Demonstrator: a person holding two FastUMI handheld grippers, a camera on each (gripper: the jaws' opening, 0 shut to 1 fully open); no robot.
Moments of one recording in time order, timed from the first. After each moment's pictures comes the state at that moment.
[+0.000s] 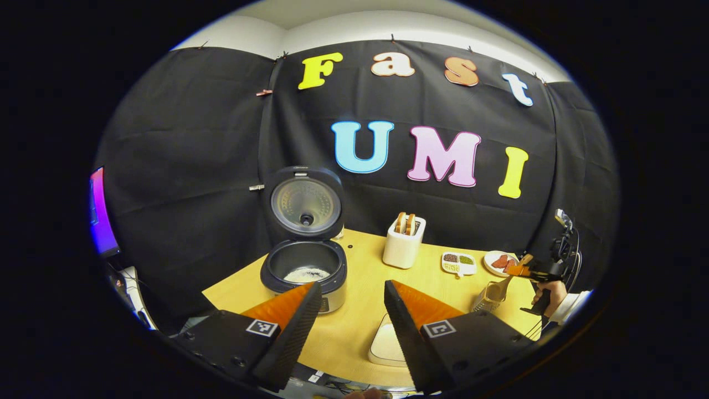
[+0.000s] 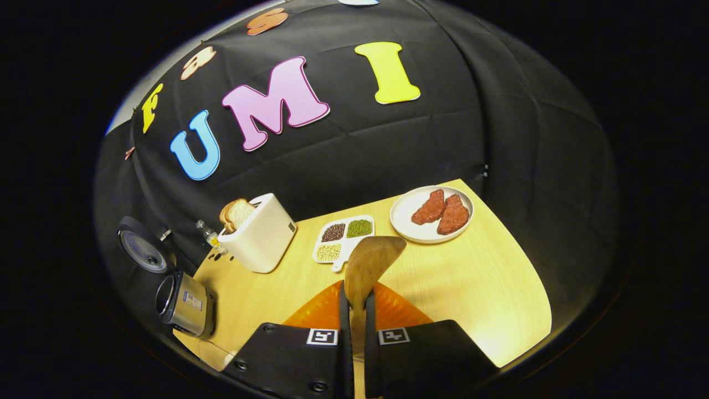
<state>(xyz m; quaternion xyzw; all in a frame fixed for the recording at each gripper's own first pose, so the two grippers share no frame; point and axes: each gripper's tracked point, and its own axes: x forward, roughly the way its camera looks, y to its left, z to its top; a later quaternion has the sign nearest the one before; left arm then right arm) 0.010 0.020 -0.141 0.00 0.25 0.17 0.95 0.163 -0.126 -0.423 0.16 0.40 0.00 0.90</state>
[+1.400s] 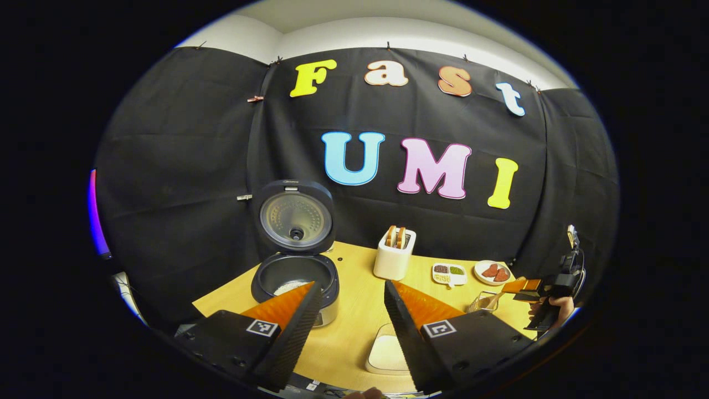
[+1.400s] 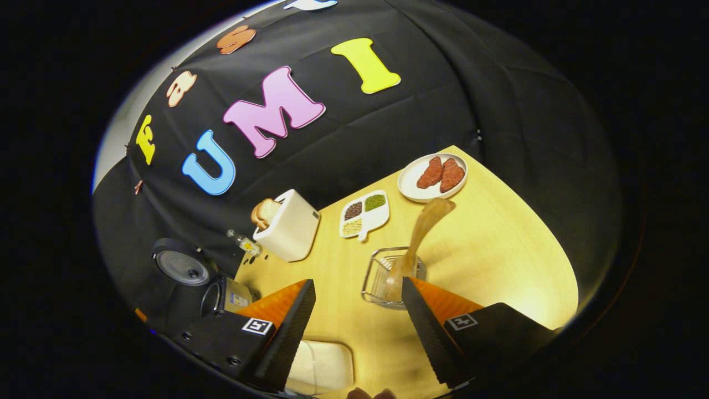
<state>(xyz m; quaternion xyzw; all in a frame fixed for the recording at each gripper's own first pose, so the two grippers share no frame) 0.028 0.043 -0.126 -0.02 0.22 0.13 0.97 0.090 -0.081 -0.354 0.27 0.41 0.00 0.87</state>
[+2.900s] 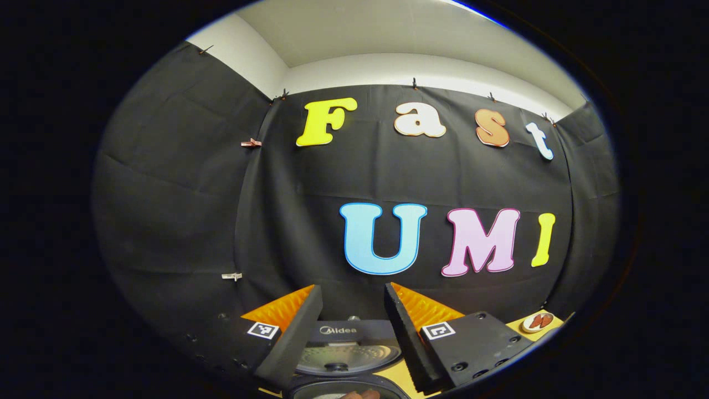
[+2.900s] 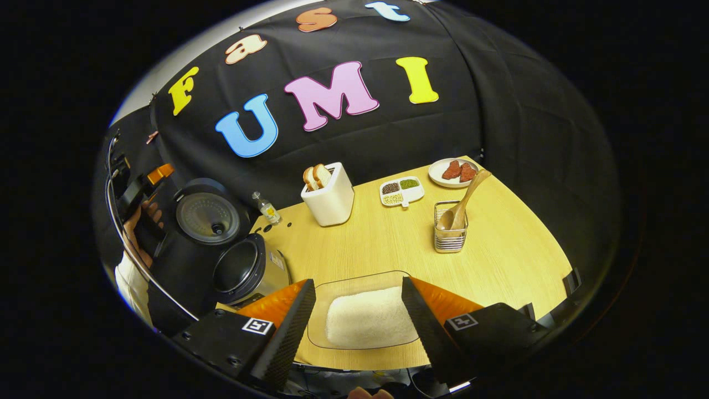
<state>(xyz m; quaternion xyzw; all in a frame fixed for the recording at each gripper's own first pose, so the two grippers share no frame) 0.298 0.271 -0.056 0.02 0.03 0.11 0.99 -0.032 0.085 -0.271 0.16 0.42 -0.01 0.89</state>
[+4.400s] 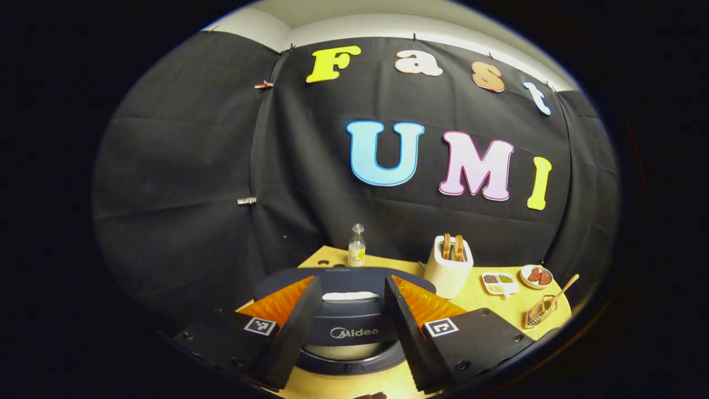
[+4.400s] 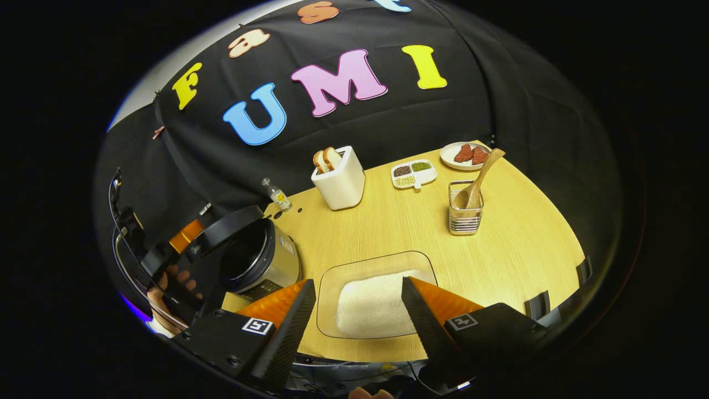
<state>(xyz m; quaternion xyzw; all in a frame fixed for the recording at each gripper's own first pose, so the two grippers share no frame) 0.136 0.220 -0.226 -0.01 0.21 0.13 0.97 -0.054 0.106 -0.292 0.18 0.45 0.02 0.87</state>
